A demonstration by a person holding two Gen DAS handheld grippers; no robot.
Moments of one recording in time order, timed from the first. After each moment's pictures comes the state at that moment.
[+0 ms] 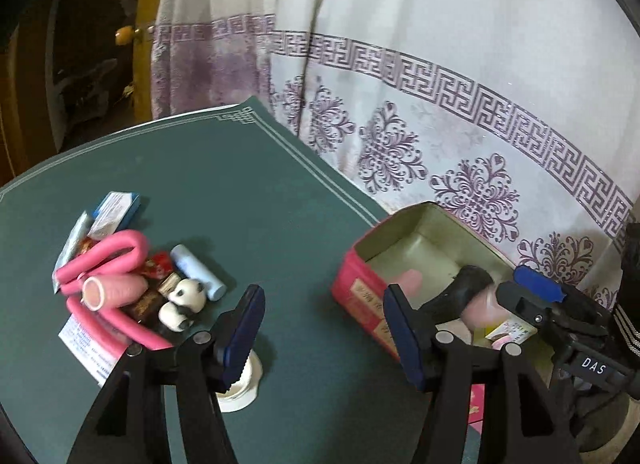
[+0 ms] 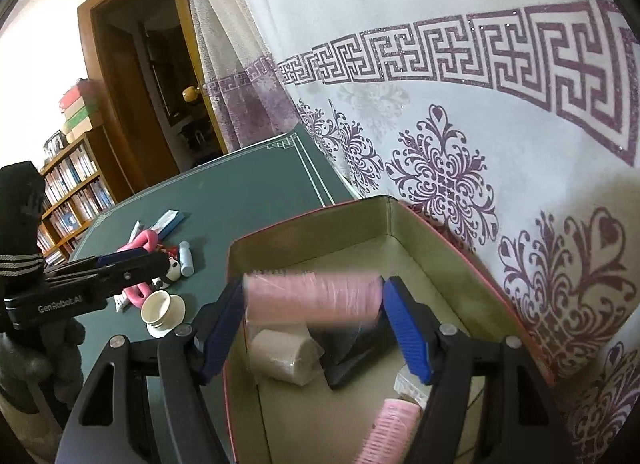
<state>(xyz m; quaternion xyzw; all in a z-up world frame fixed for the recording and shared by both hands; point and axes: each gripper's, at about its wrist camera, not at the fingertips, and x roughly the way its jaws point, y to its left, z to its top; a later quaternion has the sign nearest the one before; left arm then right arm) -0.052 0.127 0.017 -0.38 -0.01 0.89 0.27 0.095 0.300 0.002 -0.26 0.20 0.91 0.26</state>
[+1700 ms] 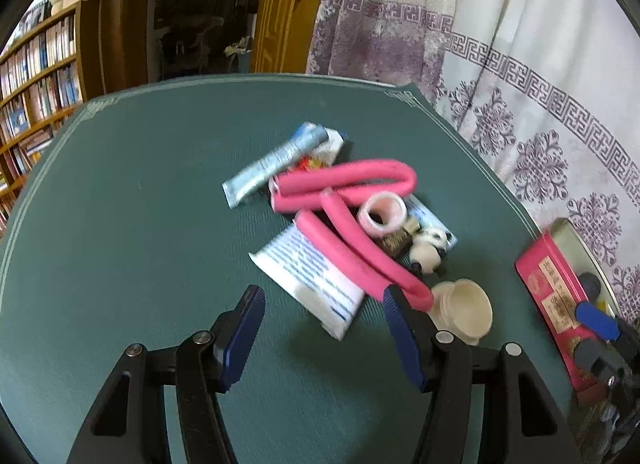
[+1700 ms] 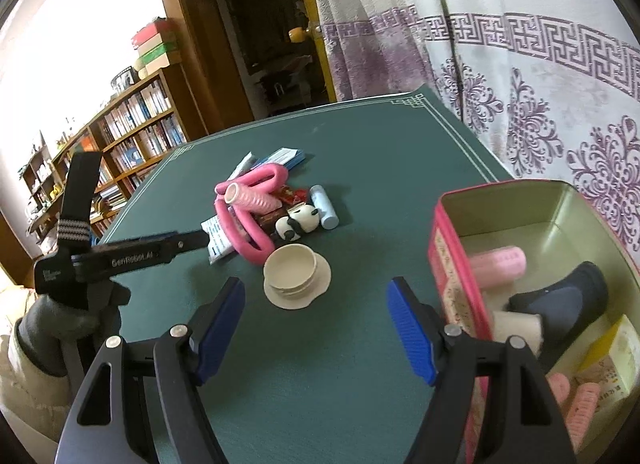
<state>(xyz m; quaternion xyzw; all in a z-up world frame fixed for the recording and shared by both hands) -0.065 -0.045 -0.027 -0.41 -0.06 0.90 0.10 0.000 0.196 -0.014 -0.31 0.16 0.93 0.12</state>
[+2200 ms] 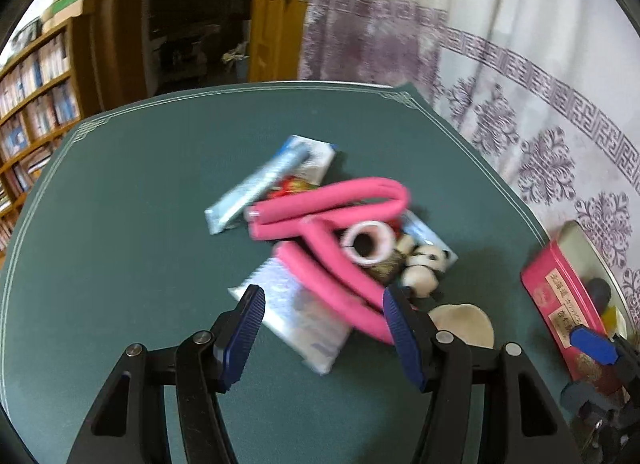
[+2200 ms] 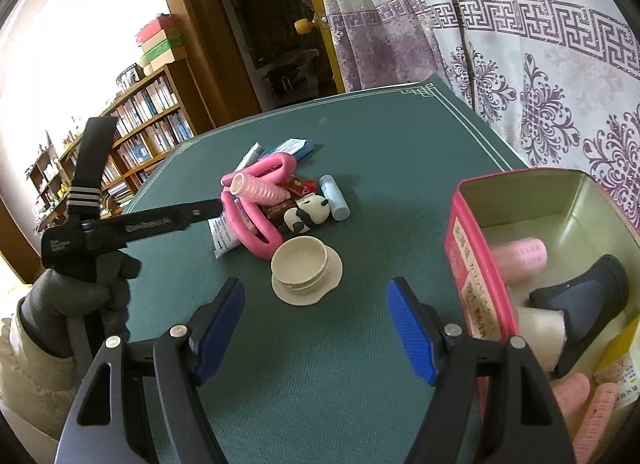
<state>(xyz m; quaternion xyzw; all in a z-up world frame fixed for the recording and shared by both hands) -0.085 -0.014 -0.025 -0.41 -0.03 0.90 0.10 -0.007 0.197 -0.025 -0.32 0.17 0.93 0.10</state>
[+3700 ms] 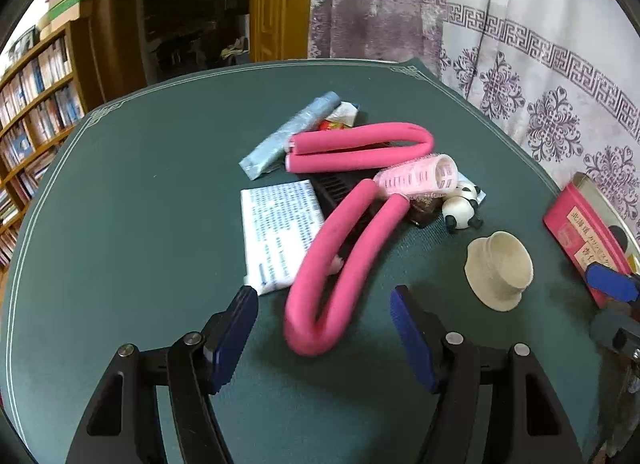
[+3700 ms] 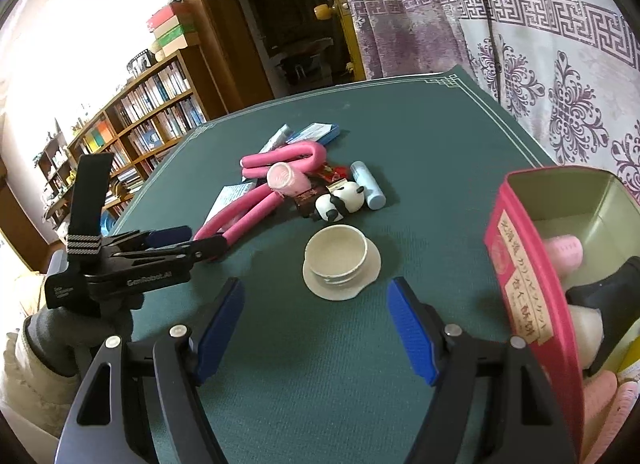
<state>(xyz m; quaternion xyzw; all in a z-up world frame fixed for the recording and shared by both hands) -0.061 -0.046 -0.055 -0.43 0.00 0.90 0.10 -0.029 0.177 -0.030 -0.34 0.17 0.92 0.07</state>
